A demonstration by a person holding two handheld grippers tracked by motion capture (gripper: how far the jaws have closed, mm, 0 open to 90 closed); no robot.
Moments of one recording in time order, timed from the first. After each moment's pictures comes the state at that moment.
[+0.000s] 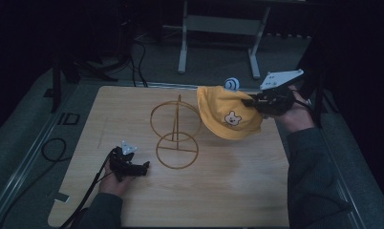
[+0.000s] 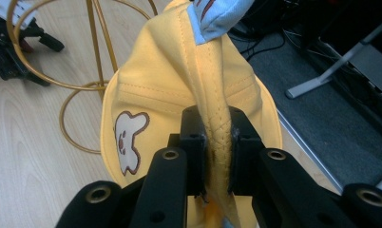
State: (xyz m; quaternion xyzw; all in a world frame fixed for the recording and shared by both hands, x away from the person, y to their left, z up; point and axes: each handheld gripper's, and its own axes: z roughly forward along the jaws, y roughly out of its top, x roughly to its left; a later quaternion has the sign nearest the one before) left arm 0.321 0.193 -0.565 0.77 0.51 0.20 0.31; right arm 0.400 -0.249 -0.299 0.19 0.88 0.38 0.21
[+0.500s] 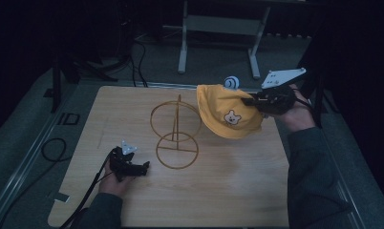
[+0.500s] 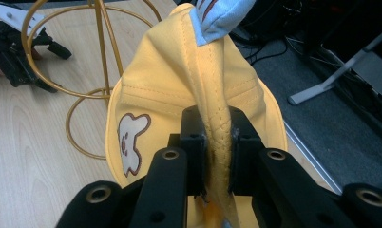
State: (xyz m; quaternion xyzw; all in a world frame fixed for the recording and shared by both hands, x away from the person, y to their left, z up) left arm 0.321 0.193 -0.565 0.78 0.51 0.20 0.31; right arm 0.397 -0.249 -0.294 0.18 0.88 0.39 0.21
